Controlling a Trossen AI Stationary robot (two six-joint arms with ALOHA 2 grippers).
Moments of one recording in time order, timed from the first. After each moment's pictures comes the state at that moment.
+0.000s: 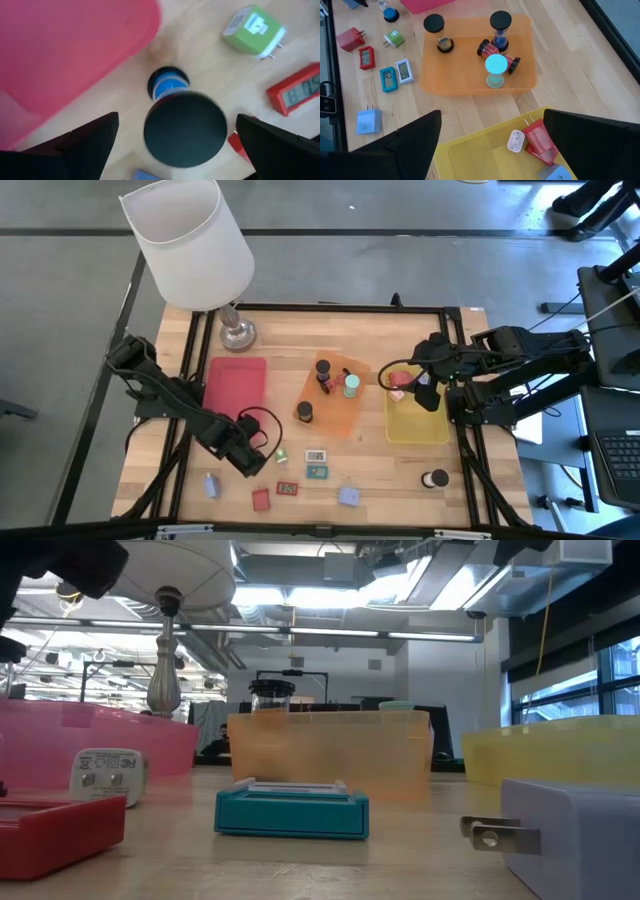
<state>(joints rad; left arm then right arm) -0.63 1.53 1.07 -0.98 -0.06 -1.59 0.24 1.11 1.39 -1.25 0.26 0.51</state>
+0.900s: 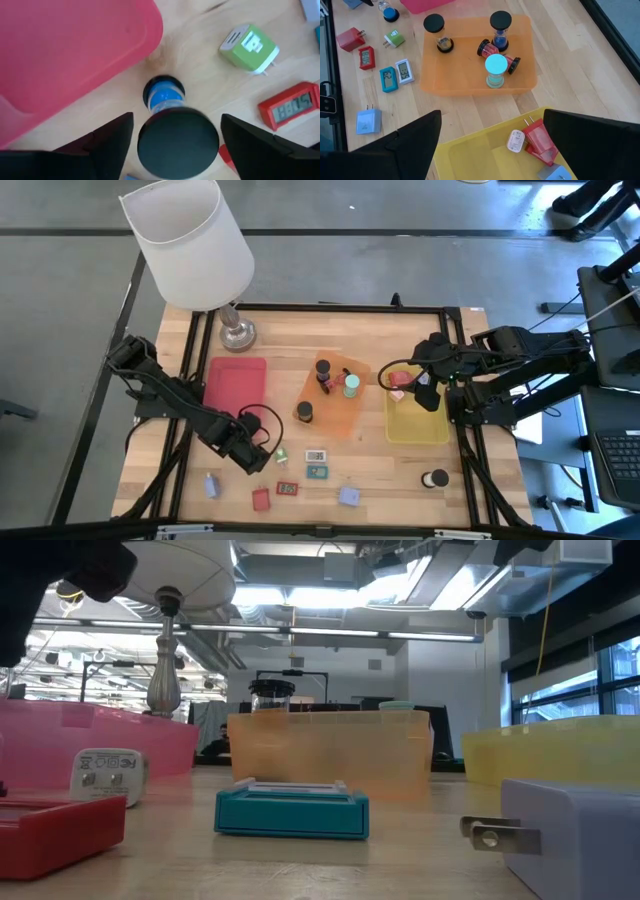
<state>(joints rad) -0.61 1.53 1.07 -0.97 -0.07 -1.65 0.24 1.11 1.39 -1.25 0.26 0.51</state>
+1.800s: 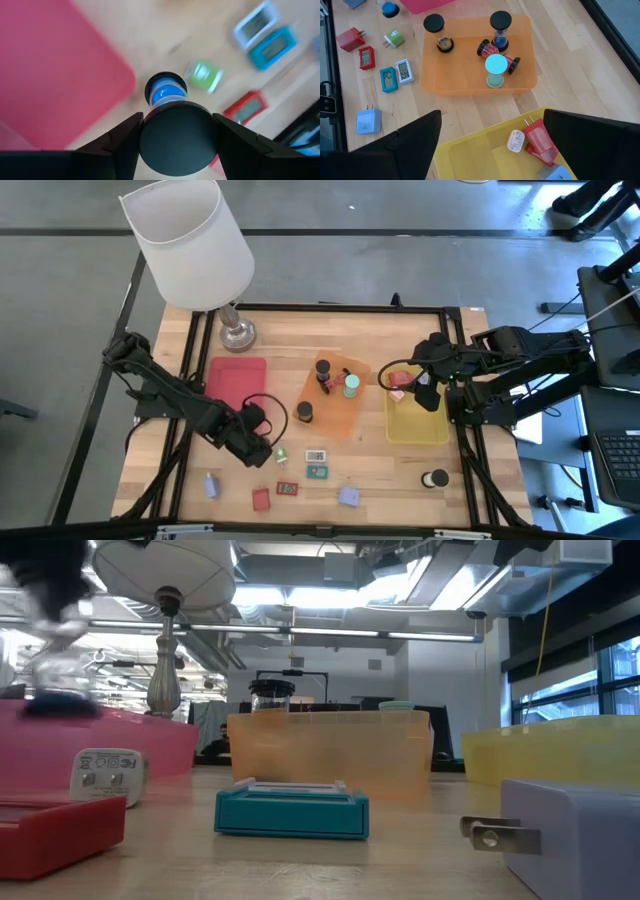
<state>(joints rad) -0.57 1.47 1.20 -1.07 -0.19 -1.47 0.24 1.11 1.39 -1.25 0.26 0.51</state>
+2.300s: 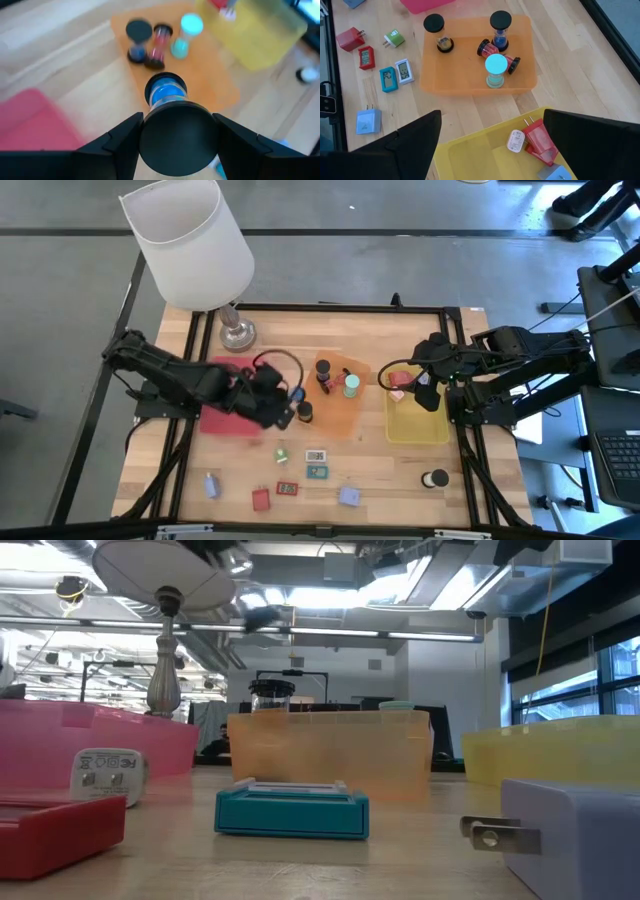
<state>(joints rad) -0.37 1.46 1.45 -1.09 -0.54 -1.15 0.24 1.11 1.39 -1.25 0.26 0.51</state>
